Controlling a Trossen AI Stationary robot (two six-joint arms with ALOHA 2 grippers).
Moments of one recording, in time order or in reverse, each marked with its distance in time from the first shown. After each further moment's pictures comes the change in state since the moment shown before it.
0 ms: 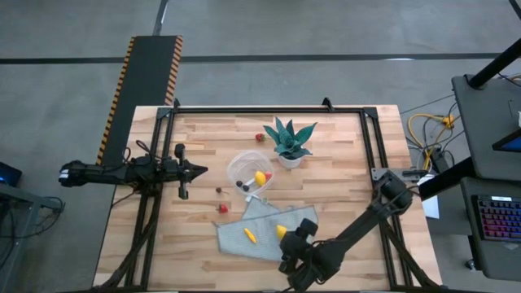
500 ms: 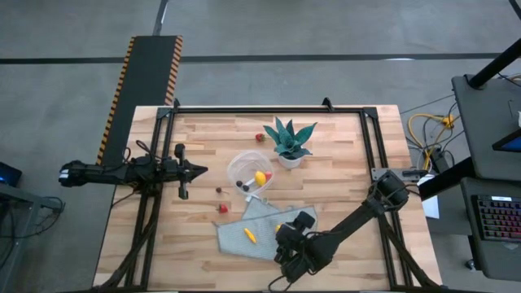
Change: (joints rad) left arm 0.000 0.000 0.000 0.000 0.000 0.000; right arm -0.061 0.002 -0.021 0.002 -0.029 -0.031
